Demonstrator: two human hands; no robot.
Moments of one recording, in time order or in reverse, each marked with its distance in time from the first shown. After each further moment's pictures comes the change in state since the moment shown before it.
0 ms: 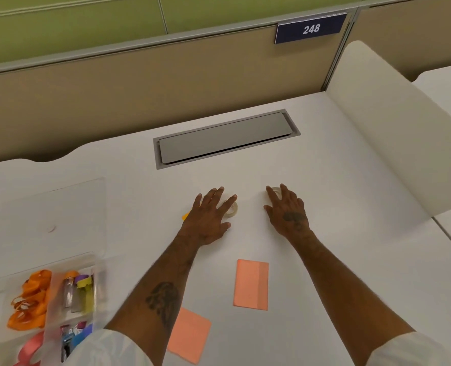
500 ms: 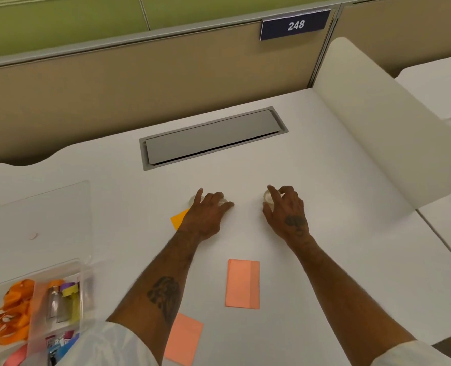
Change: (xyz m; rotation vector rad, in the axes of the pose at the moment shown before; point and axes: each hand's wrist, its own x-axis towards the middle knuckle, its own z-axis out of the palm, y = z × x) left_hand 0.025 0.014 0.005 0.104 0.037 0.065; right_hand -0.017 0.013 -0.007 0.148 0.259 0.032
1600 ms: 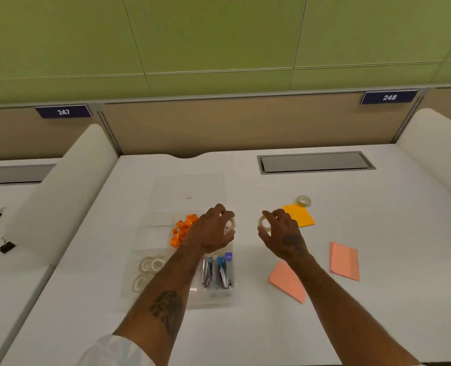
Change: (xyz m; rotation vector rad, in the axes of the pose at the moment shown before) left_hand -0.361 -0.120 -0.039 -0.287 0.307 -0.313; right_hand -0.175 -0.305 -0.013 0.104 0.023 -0.393
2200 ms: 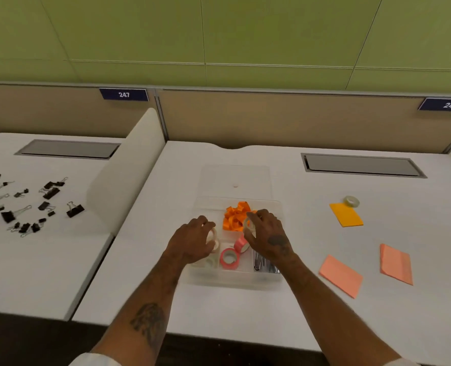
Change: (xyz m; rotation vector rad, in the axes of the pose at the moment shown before) left_hand -0.150 -0.144 -0.031 0.112 -0.067 -0.198; right_hand -0.015 -0.180 0.051 0.039 -0.142 -0.186
